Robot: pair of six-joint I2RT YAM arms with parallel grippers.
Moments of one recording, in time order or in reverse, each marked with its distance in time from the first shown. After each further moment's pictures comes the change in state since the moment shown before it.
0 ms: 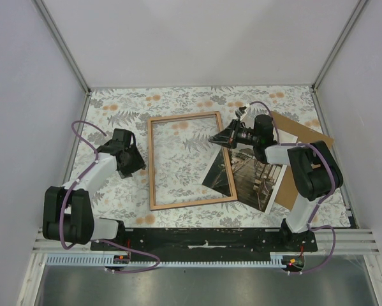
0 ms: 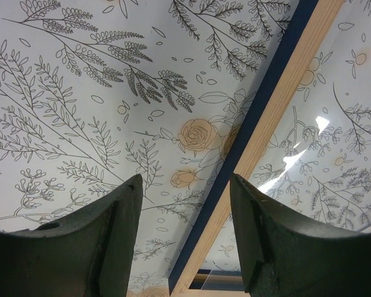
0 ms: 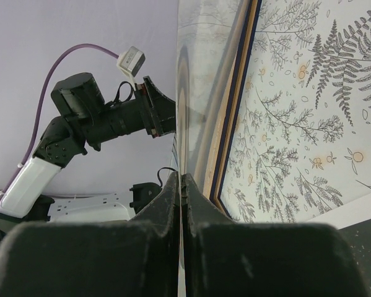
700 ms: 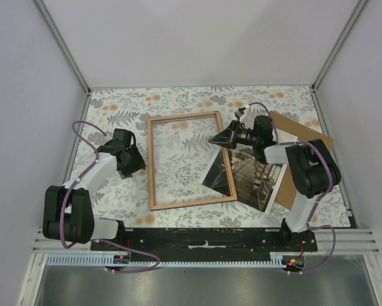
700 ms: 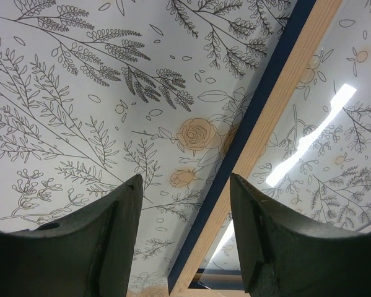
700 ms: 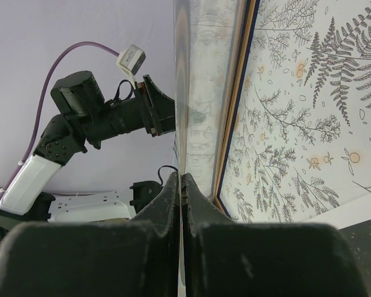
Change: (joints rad) left arm 0.000 0.008 0.000 0.000 0.004 0.002; right arm -0.001 0.033 0.000 0.046 -0.016 0.017
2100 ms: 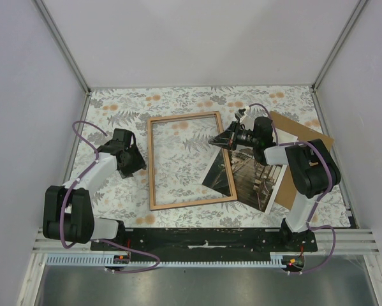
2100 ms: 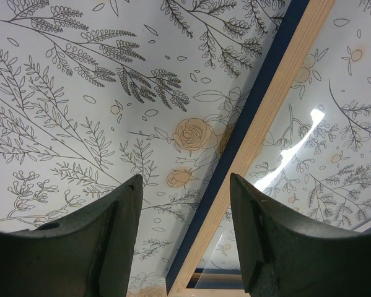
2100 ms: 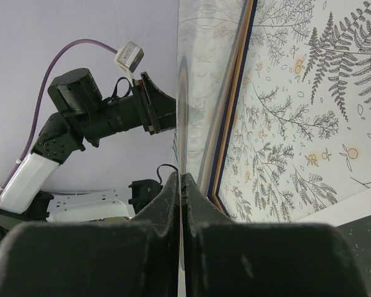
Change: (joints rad) left arm 0.000 0.000 0.000 0.006 0.014 0.001; right arm -0.002 0.002 -0.017 0.017 -0.001 0.000
